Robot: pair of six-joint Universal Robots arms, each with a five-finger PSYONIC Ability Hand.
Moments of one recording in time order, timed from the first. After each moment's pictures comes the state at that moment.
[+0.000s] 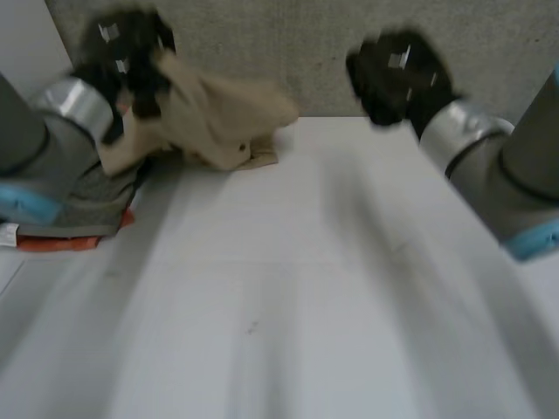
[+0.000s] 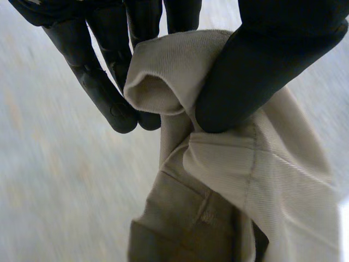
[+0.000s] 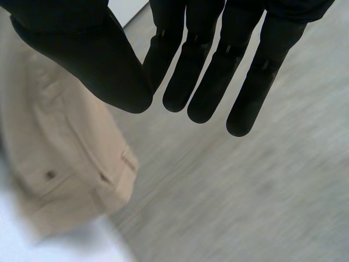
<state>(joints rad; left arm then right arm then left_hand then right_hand) 4.45 -2.00 -1.15 3.44 -1.30 3.12 1.99 -1.20 1.21 -0.19 1.28 2.77 1.11 1.20 1.19 1.20 1.00 1.08 1.18 1.19 1.19 1.03</state>
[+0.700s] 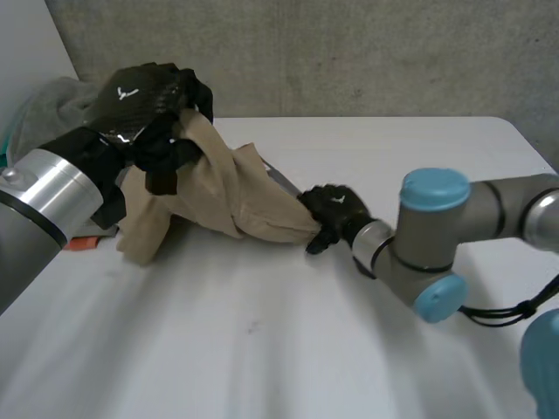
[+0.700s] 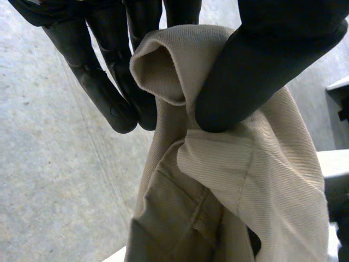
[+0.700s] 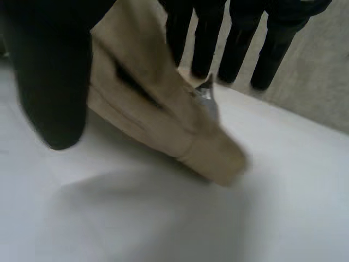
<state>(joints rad) 4.40 -1.55 -1.66 3.35 -1.14 3.12 2.08 -0.71 1.11 -0.14 1.29 3.07 1.11 1.20 1.19 1.20 1.00 0.58 0.58 0.56 0.56 0.39</state>
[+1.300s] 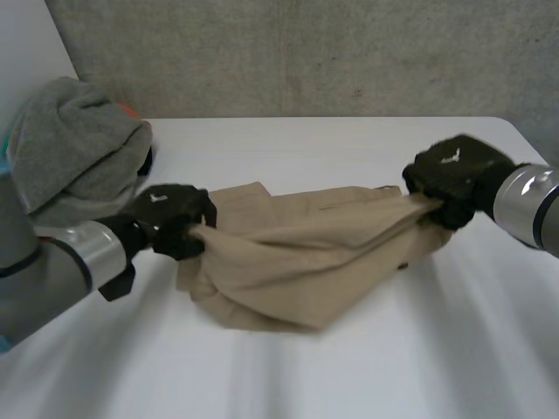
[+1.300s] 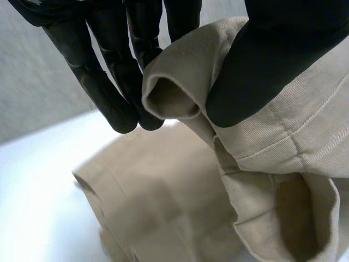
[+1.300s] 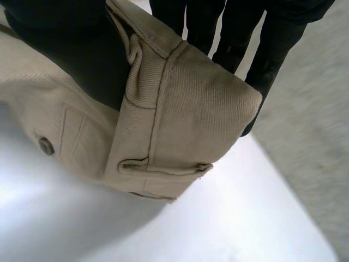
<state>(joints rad) 4.47 -1.81 -1.66 3.11 -1.10 3.29 1.85 -1.35 1.33 0.43 1.29 2.46 1.11 1.20 1.19 1.20 1.00 1.09 1.17 1.18 1.19 1.00</state>
